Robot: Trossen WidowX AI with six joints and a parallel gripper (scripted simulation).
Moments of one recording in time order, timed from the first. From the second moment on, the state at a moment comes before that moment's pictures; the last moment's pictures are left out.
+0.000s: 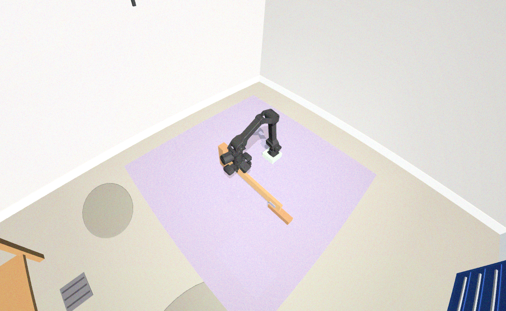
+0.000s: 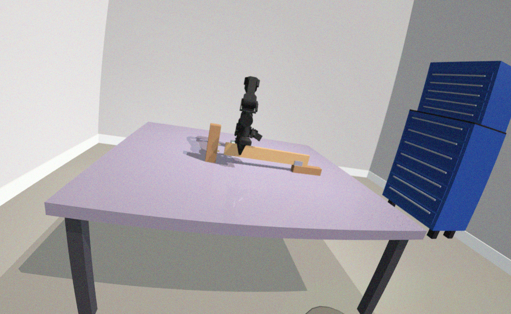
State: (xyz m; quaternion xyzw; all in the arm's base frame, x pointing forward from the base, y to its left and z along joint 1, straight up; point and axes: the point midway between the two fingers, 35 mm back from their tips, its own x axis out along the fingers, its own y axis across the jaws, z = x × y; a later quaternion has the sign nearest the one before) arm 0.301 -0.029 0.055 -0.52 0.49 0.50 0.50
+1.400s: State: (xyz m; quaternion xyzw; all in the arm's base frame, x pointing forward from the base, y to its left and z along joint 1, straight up) arm 0.302 -0.040 0.054 -0.52 0.48 0.50 0.50
